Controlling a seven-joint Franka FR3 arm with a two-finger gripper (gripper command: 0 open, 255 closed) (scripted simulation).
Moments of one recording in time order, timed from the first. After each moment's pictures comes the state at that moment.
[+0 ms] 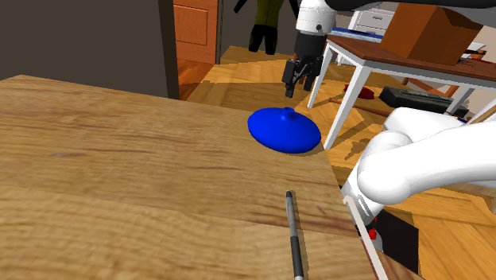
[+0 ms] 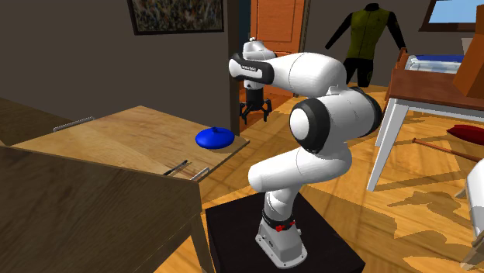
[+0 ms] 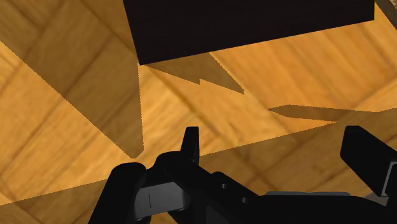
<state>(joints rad) 0.00 -0.82 -0.05 -2.44 -0.07 1.57 0.14</state>
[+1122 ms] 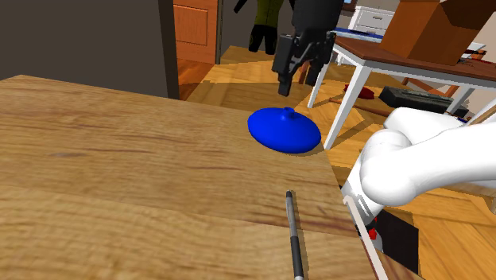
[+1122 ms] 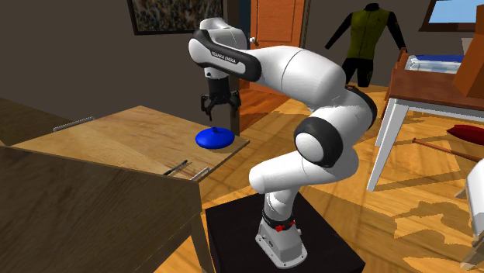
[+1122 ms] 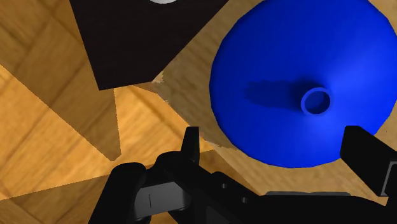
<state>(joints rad) 0.09 -0.86 0.28 -2.23 0.17 1.35 0.47</state>
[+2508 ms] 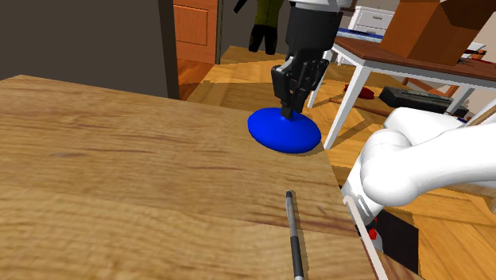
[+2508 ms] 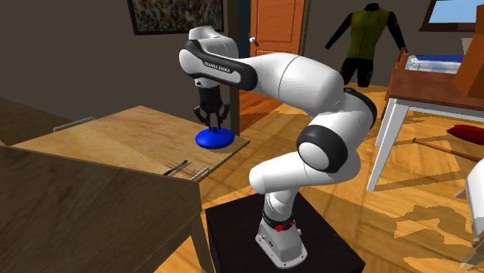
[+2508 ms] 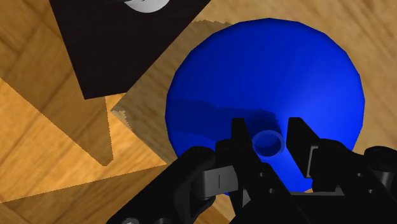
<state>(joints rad) 0.11 -0.88 0.36 -2.28 0.23 1.39 0.55</state>
